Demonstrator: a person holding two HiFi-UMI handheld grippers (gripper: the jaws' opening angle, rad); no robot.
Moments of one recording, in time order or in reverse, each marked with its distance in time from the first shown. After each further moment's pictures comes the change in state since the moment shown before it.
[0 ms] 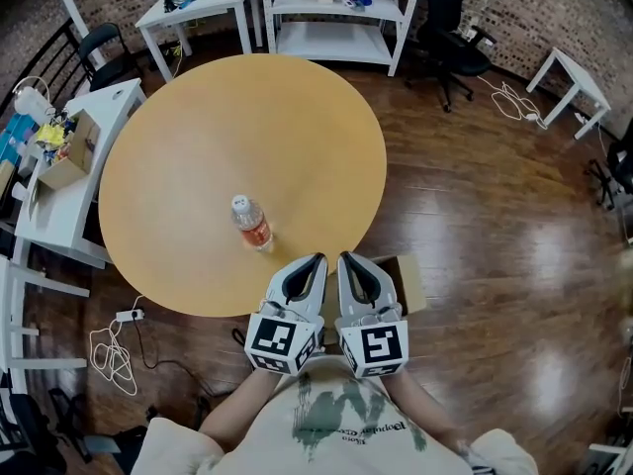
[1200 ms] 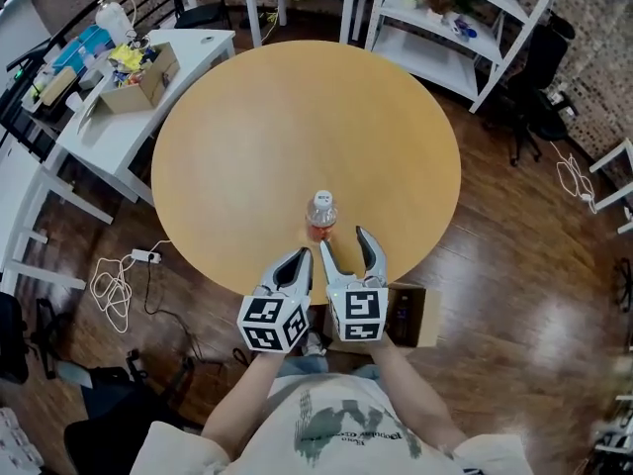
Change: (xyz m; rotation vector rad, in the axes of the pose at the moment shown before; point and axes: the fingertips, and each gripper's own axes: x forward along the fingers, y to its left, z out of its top) left arm -0.062 0.152 -0.045 -0.270 0.042 0.434; right arm 0.130 0.094 -0.059 -0.089 0.123 0.251
